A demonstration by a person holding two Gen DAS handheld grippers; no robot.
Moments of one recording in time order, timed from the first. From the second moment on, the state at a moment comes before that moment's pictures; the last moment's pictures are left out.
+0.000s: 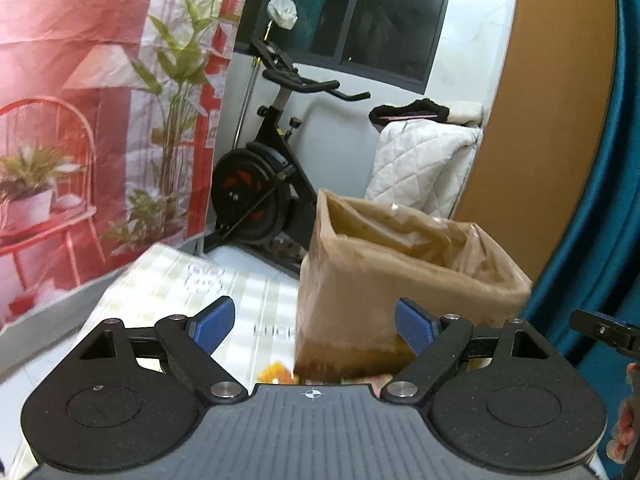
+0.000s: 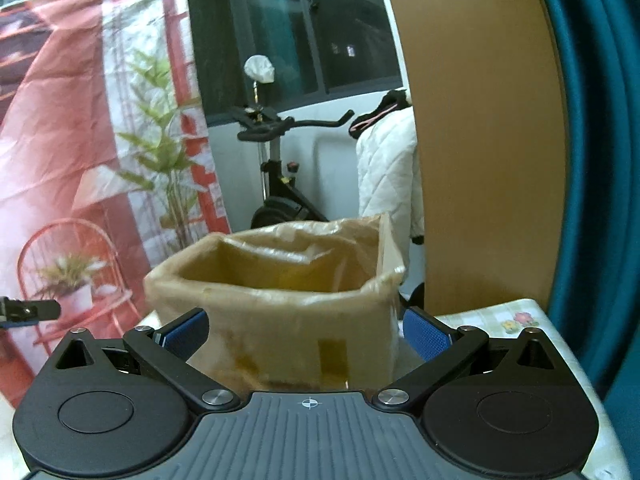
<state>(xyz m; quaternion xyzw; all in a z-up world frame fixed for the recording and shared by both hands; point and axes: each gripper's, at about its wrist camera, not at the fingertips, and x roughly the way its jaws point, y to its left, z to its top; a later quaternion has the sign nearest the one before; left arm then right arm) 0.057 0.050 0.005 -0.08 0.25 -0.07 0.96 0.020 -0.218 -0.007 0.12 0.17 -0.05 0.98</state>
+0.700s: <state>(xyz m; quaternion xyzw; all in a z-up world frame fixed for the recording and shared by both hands) 0.054 0.041 -0.058 -0.09 0.30 -0.08 0.95 -0.037 -0.252 -0.063 0.13 0.24 -0.09 0.96</state>
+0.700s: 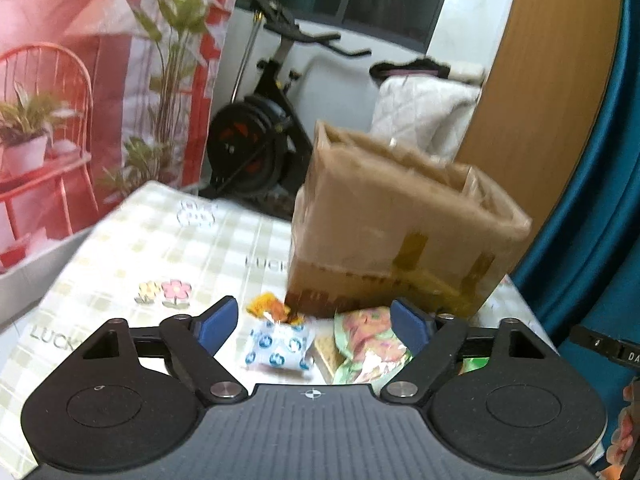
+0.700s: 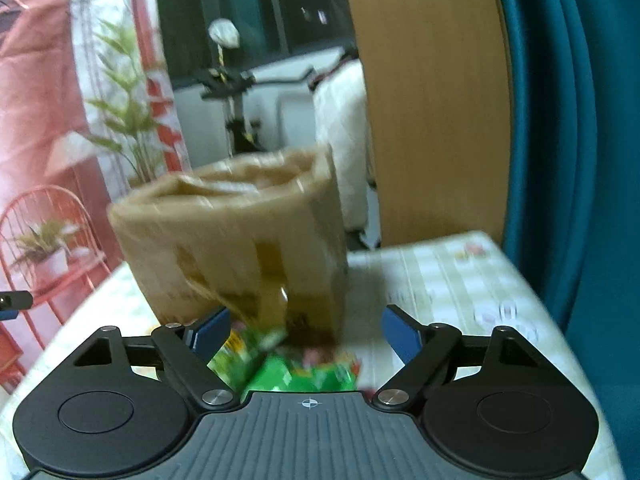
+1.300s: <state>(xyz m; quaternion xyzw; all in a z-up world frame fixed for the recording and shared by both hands) 0.100 0.020 -0.131 -0.11 0.39 -0.20 0.89 0.064 -0.178 -0.126 0.08 0.34 0.03 0.94</state>
